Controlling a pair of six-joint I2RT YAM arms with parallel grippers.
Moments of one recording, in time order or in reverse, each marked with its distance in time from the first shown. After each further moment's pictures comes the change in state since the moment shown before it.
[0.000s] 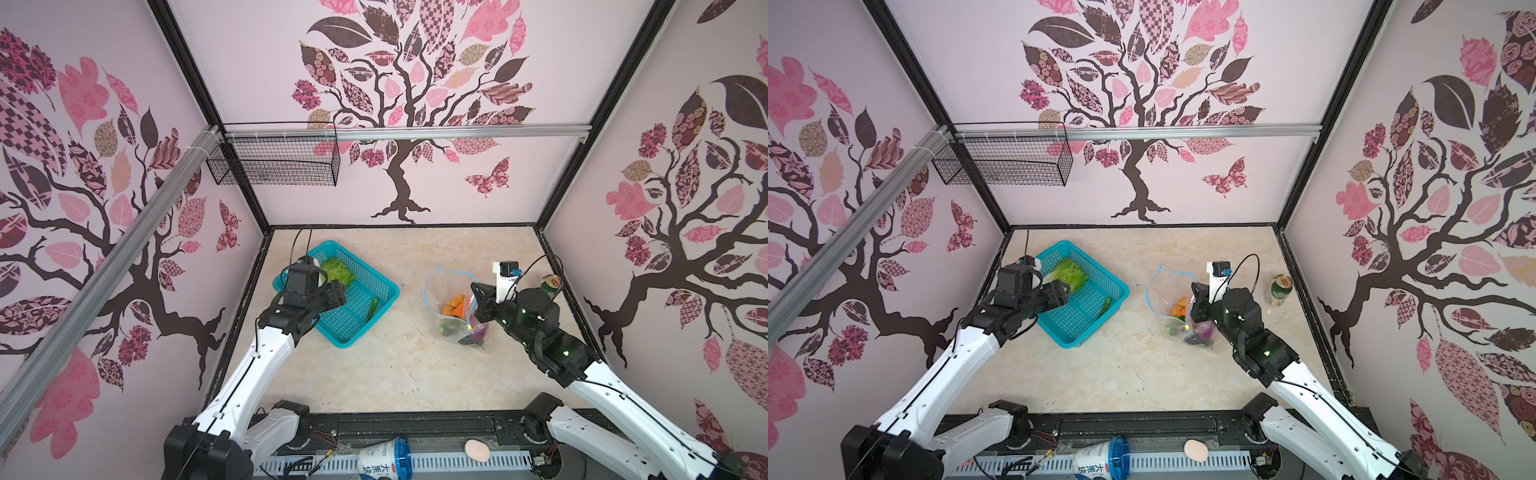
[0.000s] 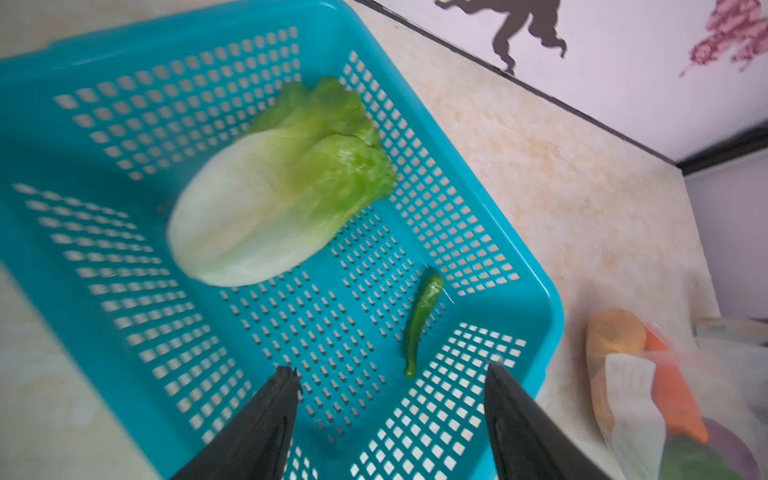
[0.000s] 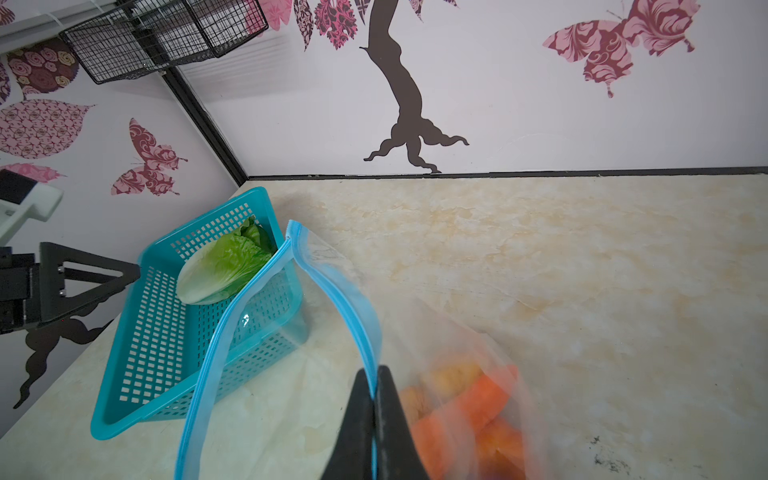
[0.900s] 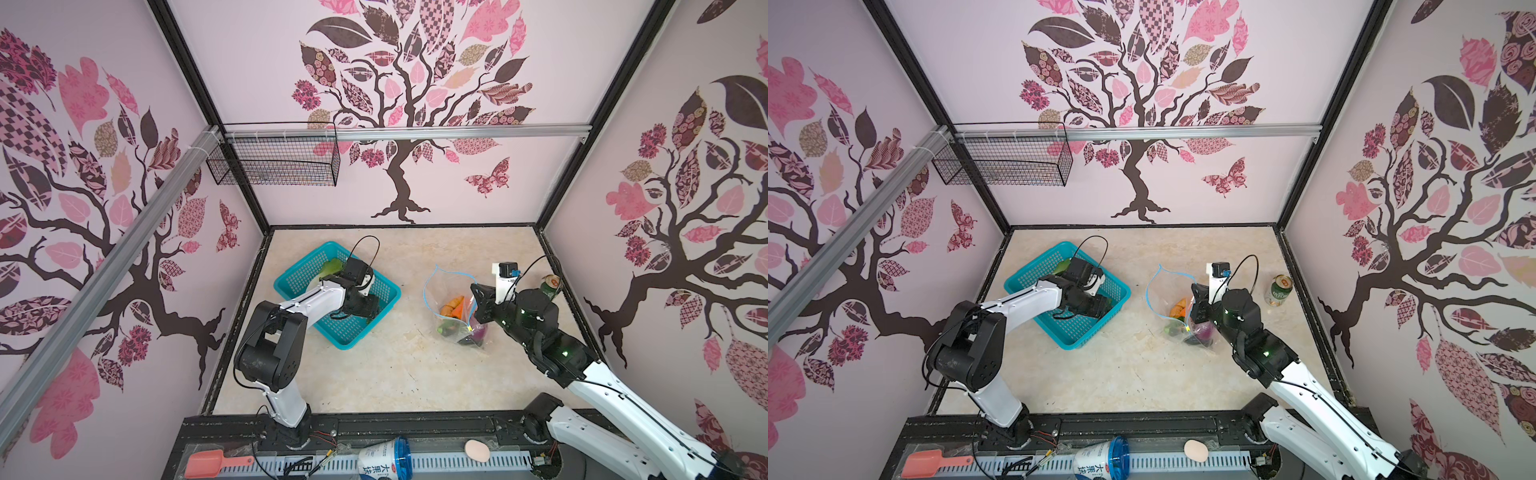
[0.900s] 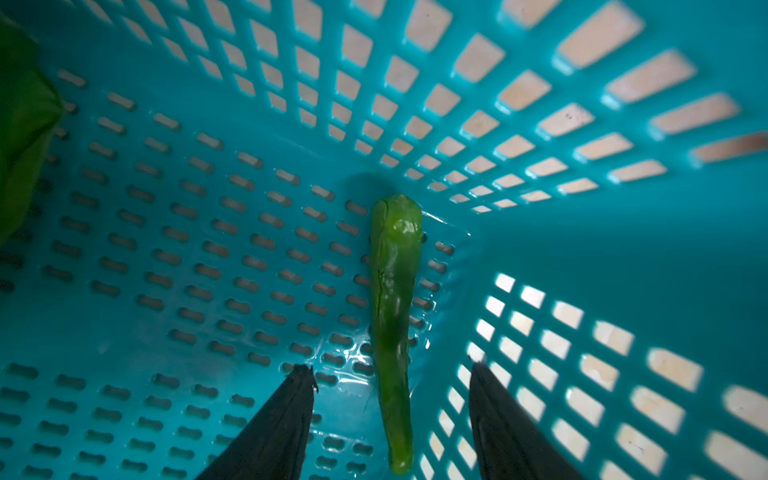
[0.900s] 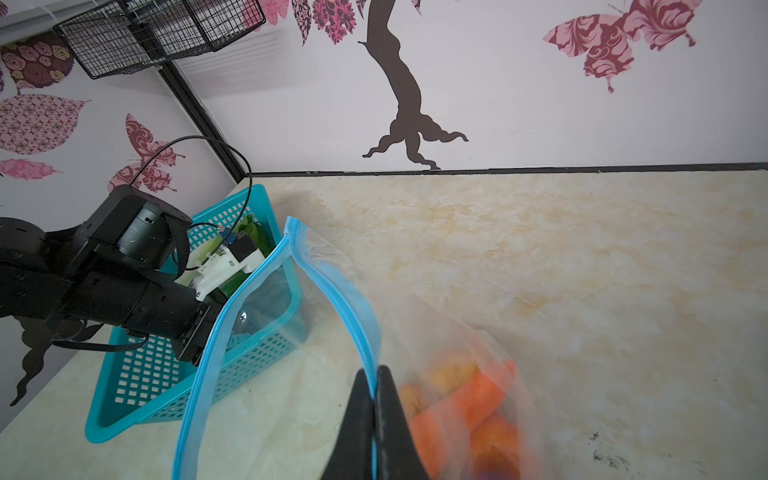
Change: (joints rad) left arm -0.158 0.630 0.191 -0.034 0.109 0.336; right arm 0.000 0.000 -0.009 0.000 0.000 0.000
